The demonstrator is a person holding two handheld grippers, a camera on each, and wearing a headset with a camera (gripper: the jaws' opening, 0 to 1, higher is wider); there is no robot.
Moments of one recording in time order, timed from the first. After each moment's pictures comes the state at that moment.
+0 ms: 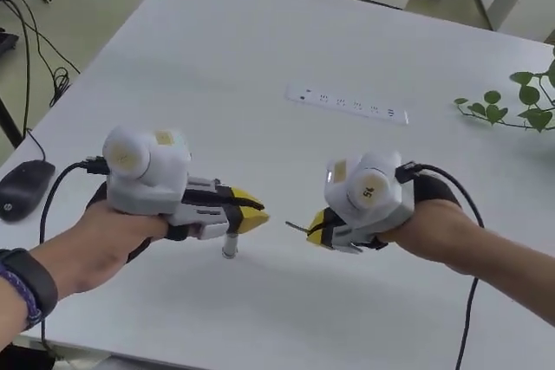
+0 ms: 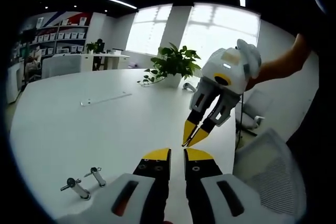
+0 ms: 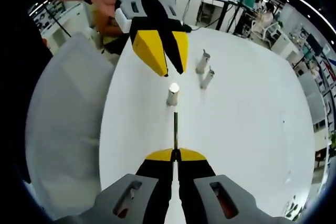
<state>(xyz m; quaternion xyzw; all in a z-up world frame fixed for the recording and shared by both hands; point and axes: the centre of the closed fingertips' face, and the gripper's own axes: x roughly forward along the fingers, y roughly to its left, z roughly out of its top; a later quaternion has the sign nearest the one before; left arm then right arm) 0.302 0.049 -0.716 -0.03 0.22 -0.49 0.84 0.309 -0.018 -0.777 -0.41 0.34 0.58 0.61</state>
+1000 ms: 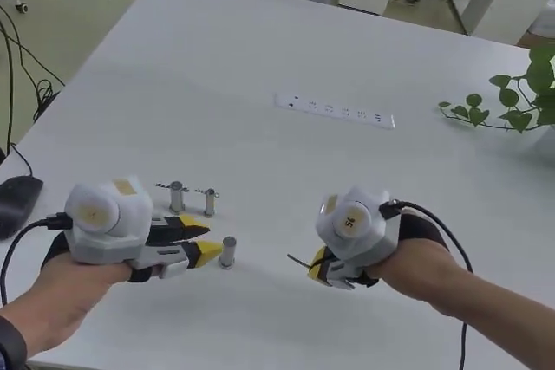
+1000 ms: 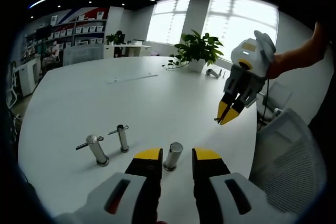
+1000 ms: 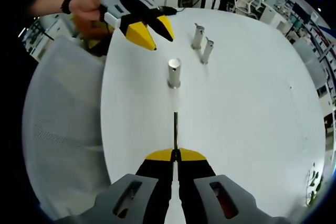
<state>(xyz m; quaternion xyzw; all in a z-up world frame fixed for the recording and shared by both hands) 0.299 0.102 -0.779 -0.01 0.26 -0.41 0.87 0.291 -0.032 -0.815 -0.37 0.42 0.53 0.64</state>
